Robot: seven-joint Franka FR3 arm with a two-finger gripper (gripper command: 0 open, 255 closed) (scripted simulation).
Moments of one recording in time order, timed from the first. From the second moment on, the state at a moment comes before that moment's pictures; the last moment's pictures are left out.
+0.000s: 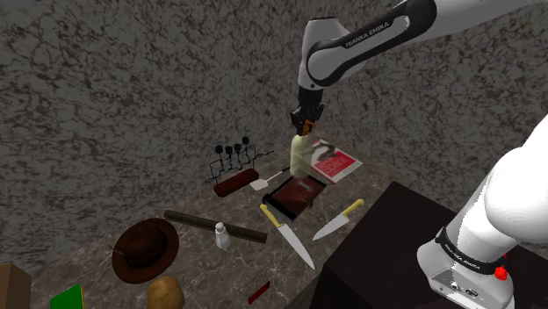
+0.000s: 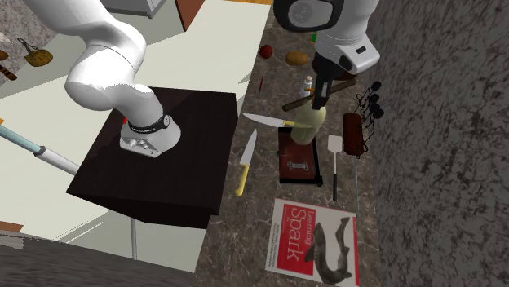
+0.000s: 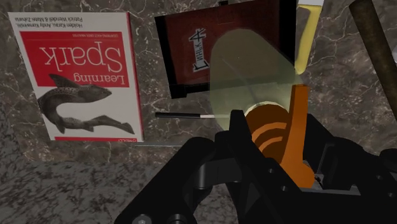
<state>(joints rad) -0.01 -0.01 0.05 -2.19 0.02 2.21 0.16</state>
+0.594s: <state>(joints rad) -0.01 0.05 0.05 -2.25 0.02 2.33 0.16</state>
